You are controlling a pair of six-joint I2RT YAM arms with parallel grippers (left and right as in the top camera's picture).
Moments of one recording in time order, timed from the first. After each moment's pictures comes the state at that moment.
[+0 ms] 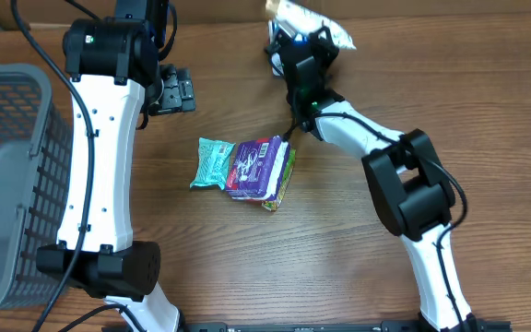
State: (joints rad) left arm -0.12 1.86 2.21 -1.65 -0.26 -0.32; right arm 0.49 2.39 1.73 0.33 0.80 -1.02
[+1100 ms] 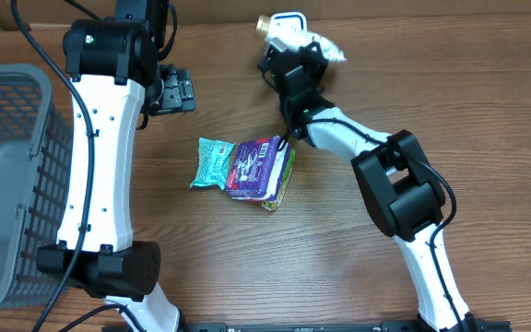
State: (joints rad) left arm -0.12 1.86 2.21 -1.65 -0.26 -0.32; right arm 0.54 2.40 1.73 0.23 0.80 -0.99
